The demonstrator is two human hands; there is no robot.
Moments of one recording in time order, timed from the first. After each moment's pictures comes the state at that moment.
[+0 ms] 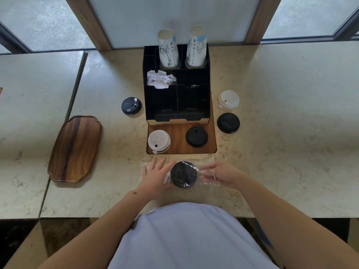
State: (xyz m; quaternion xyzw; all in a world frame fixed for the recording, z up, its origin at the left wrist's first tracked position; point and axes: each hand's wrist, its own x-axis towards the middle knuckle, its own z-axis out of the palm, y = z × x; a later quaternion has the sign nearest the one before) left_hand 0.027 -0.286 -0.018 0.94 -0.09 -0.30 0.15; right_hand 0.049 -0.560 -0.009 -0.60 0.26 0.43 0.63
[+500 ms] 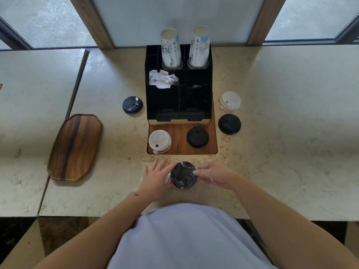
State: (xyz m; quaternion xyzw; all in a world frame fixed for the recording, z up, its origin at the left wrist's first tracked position) left_hand 0.023 -0.290 -0.019 0.94 -0.10 -0.28 0.14; right_hand 0.052 -0.541 -0.017 -0.63 0.21 0.44 0.61
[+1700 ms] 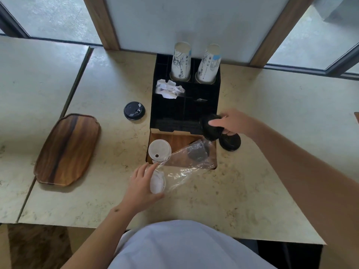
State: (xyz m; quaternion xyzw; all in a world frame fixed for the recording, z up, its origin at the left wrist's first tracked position) left_hand 0.024 -0.249 -0.010 0.94 -0.01 -0.19 0.30; right_hand 0.244 -0.569 0.099 -0.92 0.03 0.29 0.24
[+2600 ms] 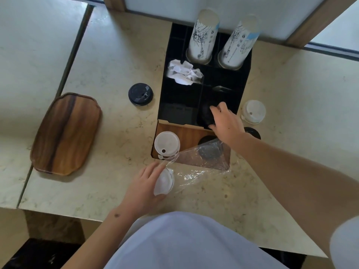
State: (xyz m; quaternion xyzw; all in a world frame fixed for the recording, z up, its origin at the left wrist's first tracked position) left_hand 0.028 -0.246 -0.014 0.94 -0.05 -0.18 0.29; right_hand 0.256 -0.516 -0.012 -0.98 -0.16 0.08 0.00
